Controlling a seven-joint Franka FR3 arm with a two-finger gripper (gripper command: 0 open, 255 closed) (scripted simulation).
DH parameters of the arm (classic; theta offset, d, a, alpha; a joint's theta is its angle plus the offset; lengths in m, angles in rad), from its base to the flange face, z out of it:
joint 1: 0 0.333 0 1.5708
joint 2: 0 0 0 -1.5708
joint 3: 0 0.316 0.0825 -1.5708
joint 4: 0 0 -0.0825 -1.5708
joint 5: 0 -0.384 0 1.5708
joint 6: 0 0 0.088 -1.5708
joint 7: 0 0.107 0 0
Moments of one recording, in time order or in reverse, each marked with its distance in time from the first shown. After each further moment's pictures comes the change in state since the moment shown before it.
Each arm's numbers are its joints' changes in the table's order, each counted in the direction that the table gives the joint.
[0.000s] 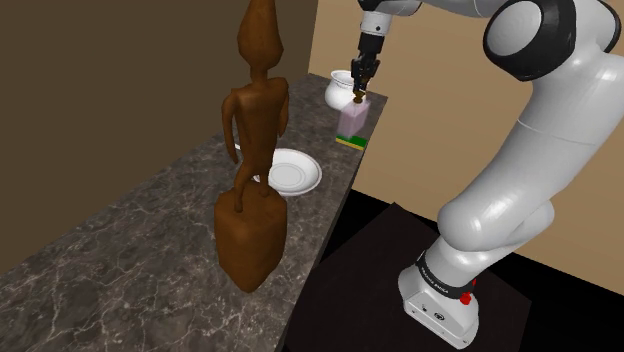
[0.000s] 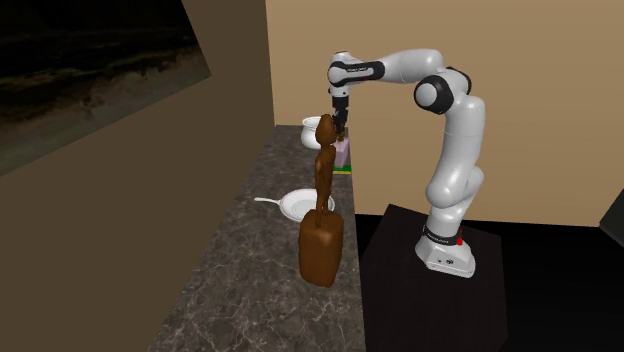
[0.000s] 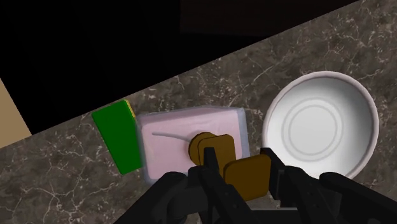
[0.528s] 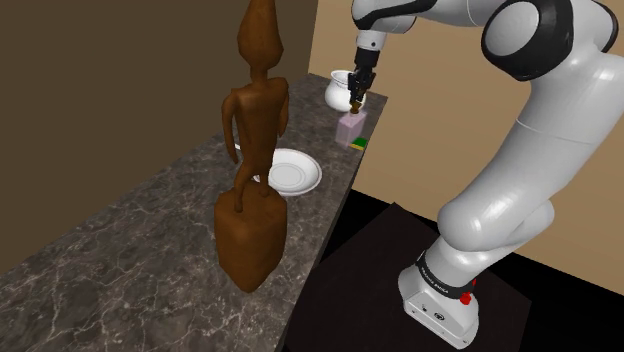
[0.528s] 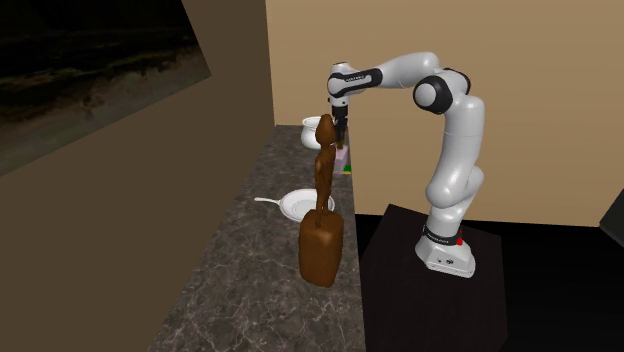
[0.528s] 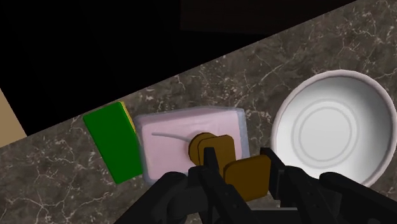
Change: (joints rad) arm 0.000 -0.009 0.000 0.098 0.000 -0.107 -0.002
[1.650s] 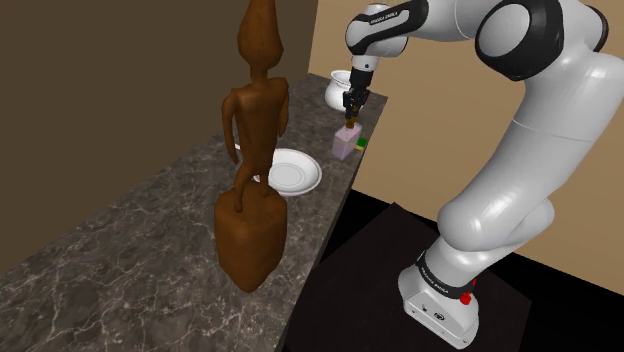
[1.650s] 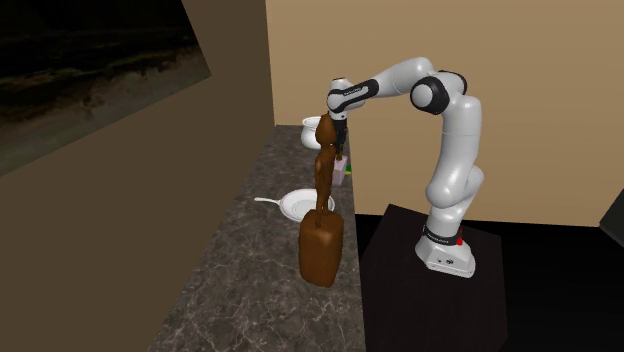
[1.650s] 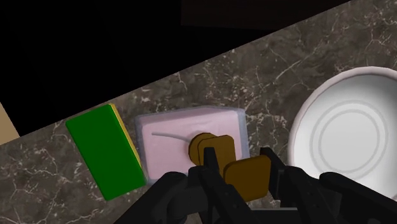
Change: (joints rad) arm 0.001 -0.033 0.000 0.122 0.000 -0.162 -0.003
